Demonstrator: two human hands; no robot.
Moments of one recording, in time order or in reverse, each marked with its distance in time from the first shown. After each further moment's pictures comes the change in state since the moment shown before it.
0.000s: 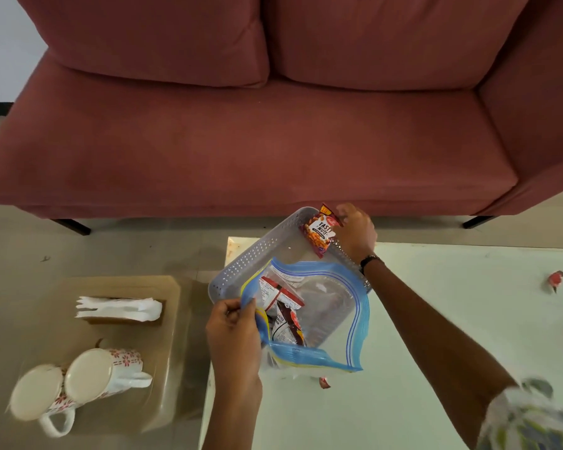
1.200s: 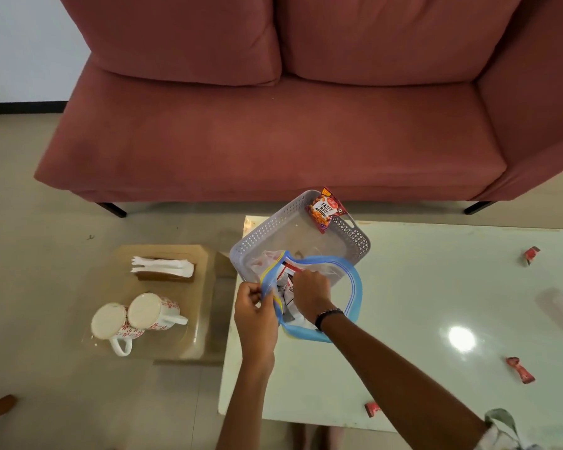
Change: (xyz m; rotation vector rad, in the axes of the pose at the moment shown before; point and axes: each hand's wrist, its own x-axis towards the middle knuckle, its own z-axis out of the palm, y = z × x) left_hand -0.073 -0.016 -0.028 0.210 0.050 0.144; right_hand -0.211 -0.069 -0.038 -0.607 -0.515 -0.308
